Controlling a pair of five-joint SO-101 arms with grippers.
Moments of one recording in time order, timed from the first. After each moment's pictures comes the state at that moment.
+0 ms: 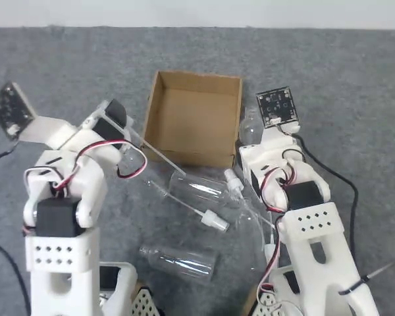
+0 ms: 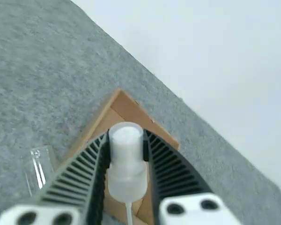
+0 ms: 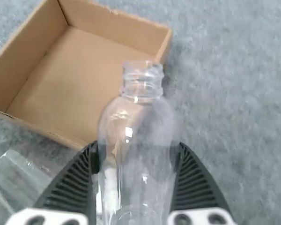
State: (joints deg) left arm -5.1 -55.0 37.1 59.7 47.9; right arm -17.1 -44.5 53.8 39.6 1.7
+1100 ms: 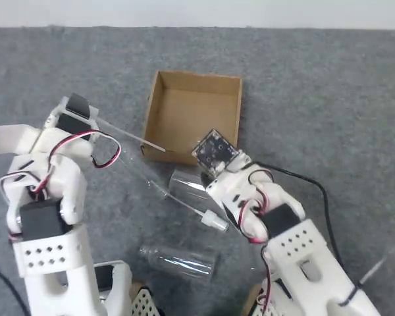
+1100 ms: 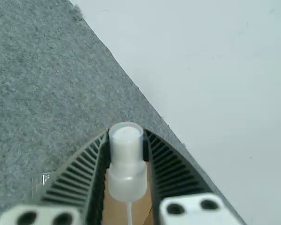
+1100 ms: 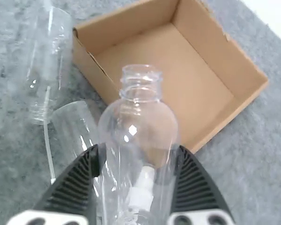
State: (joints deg) left arm -15.3 -55.0 37.1 56.1 53.2; right arm -32.9 -52.6 64.3 36.4 21.1
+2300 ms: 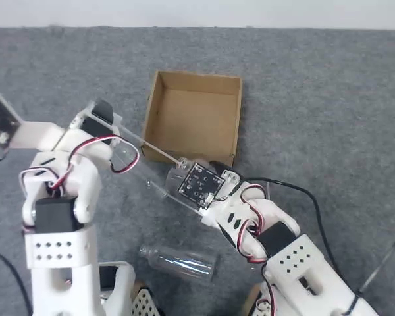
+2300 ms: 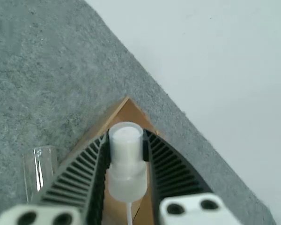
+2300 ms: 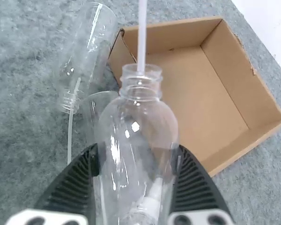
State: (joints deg) left arm -8.4 -55.0 40.7 56.1 53.1; right arm -38.9 -58.9 74.0 30.3 28.1
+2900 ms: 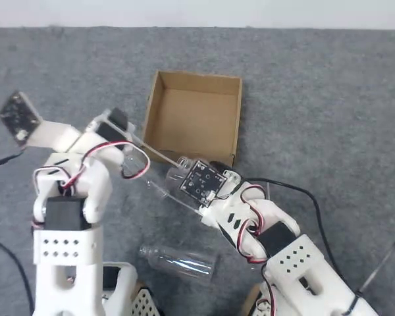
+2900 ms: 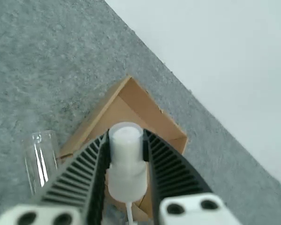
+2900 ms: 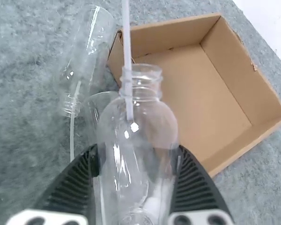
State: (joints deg) left arm -4.5 -55.0 44.3 56.1 51.2; right arm -38.9 -58.9 74.0 30.3 24.9
